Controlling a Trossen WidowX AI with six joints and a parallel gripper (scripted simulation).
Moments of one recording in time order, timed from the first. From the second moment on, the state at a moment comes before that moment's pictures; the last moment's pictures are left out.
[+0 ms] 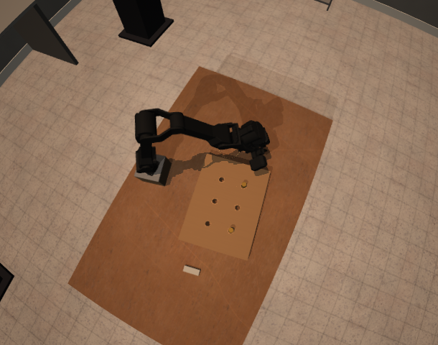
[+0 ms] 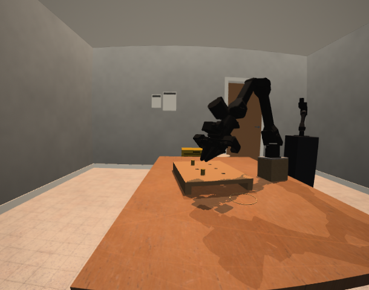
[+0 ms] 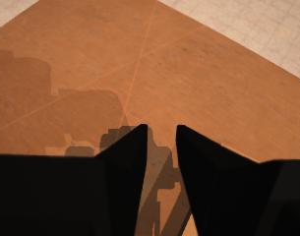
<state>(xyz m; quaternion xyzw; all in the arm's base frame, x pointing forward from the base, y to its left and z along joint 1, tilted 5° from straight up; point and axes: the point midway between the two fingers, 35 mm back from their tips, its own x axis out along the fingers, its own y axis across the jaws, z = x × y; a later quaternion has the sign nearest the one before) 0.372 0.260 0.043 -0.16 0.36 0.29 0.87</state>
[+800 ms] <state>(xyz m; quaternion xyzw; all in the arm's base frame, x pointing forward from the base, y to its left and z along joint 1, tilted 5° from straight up) 0.244 0.285 -0.022 -0.38 0.53 0.38 0.66</state>
